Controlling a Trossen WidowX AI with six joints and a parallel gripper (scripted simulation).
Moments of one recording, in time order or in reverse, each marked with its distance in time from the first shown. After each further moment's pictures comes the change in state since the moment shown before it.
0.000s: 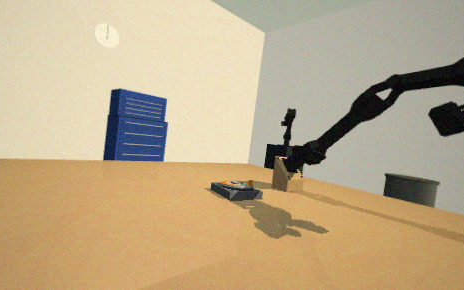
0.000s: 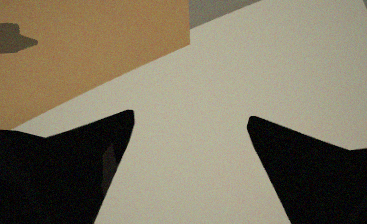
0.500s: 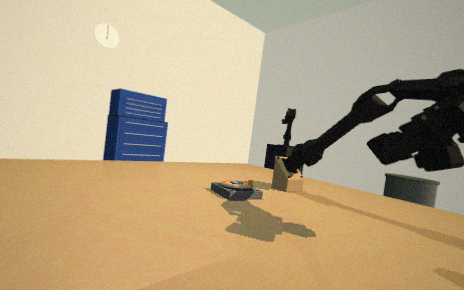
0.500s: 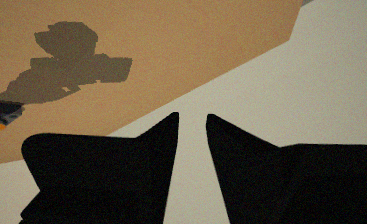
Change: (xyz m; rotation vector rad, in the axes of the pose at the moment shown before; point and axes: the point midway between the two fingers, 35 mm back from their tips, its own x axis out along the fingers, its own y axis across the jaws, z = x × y) arm 0.108 0.122 -0.006 0.156 -0.011 0.382
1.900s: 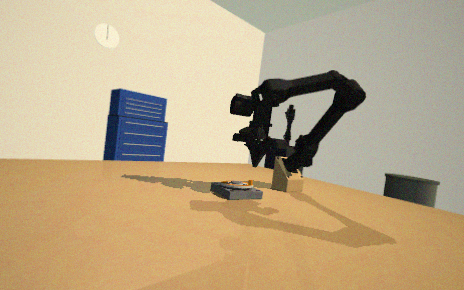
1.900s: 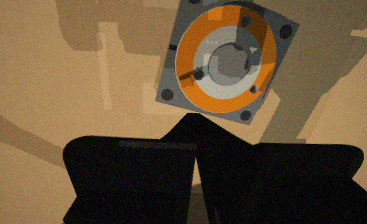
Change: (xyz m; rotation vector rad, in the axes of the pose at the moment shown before) arm 0.083 0.370 -0.157 2.108 0.141 1.194
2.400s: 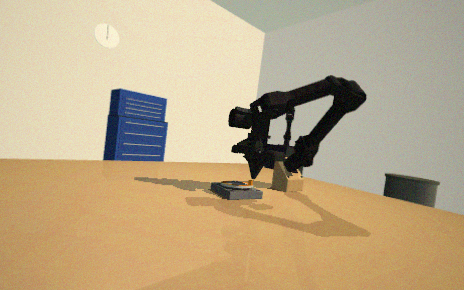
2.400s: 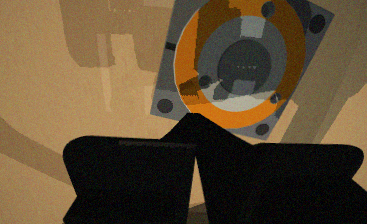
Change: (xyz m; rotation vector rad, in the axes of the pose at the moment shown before) arm 0.039 0.000 -0.002 0.017 0.001 0.011
